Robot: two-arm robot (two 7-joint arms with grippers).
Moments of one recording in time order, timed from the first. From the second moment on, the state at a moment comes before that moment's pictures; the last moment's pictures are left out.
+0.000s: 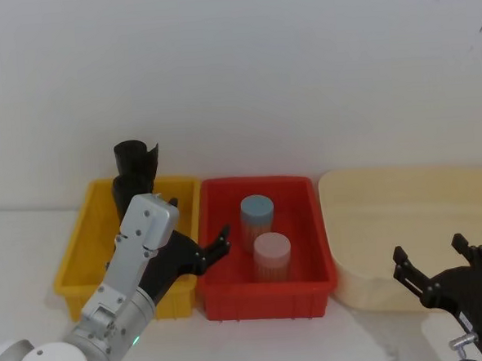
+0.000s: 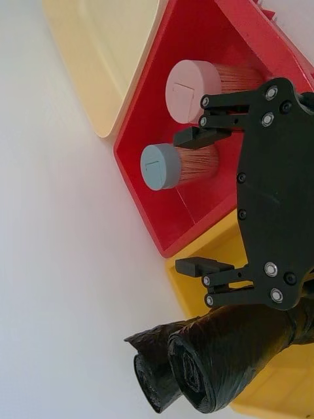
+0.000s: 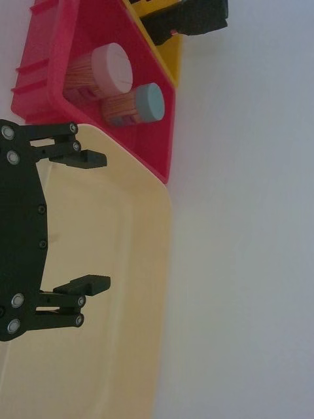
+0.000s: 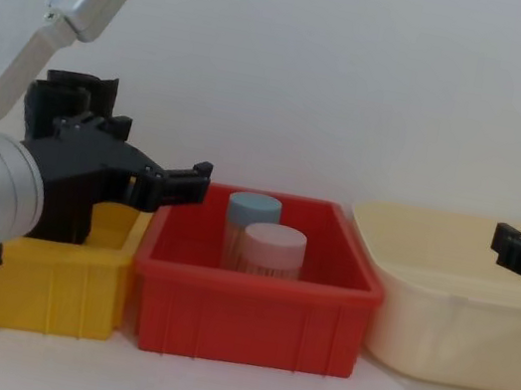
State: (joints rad) left arm -0.24 0.38 0.45 -1.63 -0.20 0.01 -0.01; right arm -0.01 0.34 -0.23 -1.77 0.29 0.03 0.07
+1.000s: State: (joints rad) left arm -0.24 0.38 0.45 -1.63 -0.20 0.01 -0.01; right arm -0.02 0.34 -0.22 -1.77 0.29 0.04 0.07
